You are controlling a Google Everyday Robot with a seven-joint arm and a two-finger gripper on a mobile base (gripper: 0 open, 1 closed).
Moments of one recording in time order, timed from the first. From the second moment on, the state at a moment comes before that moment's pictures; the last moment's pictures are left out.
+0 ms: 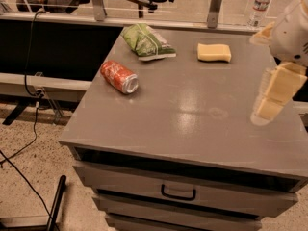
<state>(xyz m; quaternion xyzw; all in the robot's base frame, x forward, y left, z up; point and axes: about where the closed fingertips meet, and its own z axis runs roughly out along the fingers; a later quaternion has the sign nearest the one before) 0.457 -0.197 0.975 -0.62 0.76 -0.02 0.19</state>
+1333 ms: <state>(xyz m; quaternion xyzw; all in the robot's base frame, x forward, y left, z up) 0.613 0.016 0.910 -0.72 0.62 0.15 0.27</state>
